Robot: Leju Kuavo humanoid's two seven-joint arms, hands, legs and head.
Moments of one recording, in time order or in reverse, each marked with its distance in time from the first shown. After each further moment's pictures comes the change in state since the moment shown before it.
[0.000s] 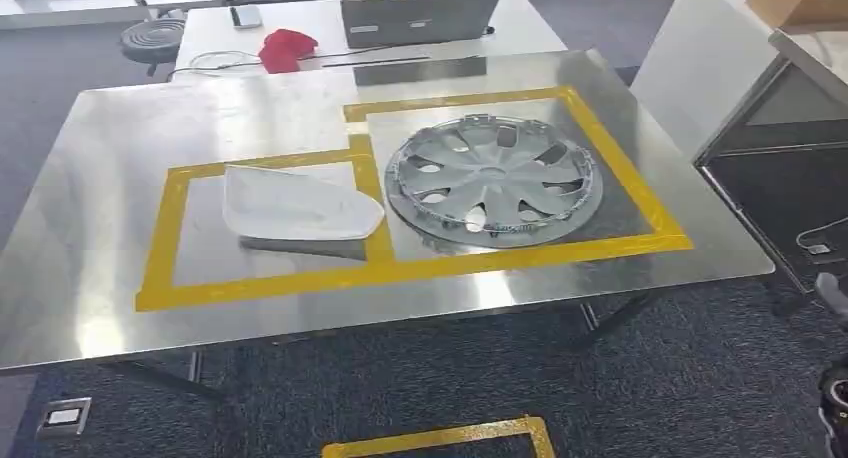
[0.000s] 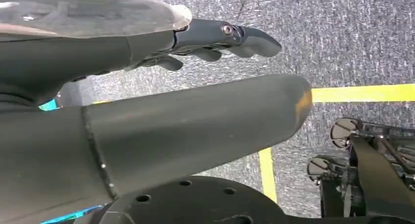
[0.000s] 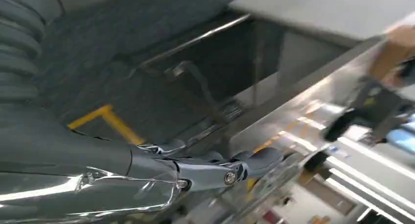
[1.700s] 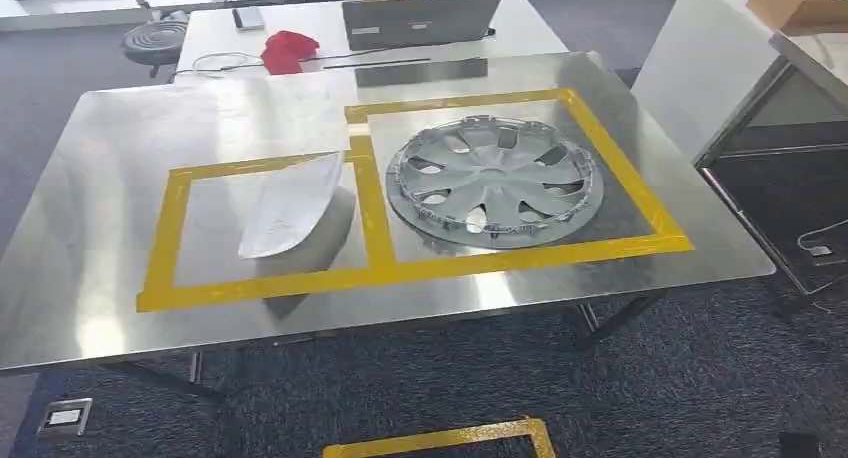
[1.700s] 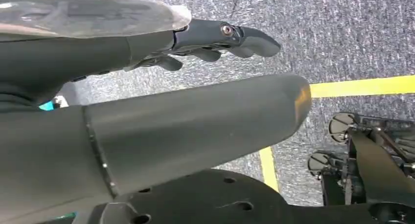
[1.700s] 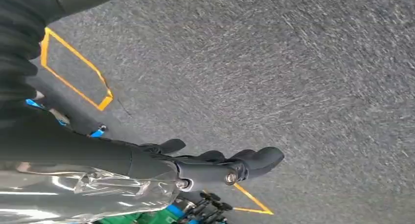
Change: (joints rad) left arm -0.006 -0.005 0.000 0.000 -0.031 -0.023 0.005; right arm -0.057 0.108 -0.050 1.037 0.058 0.044 0.389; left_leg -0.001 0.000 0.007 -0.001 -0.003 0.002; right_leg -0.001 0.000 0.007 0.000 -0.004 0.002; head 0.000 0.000
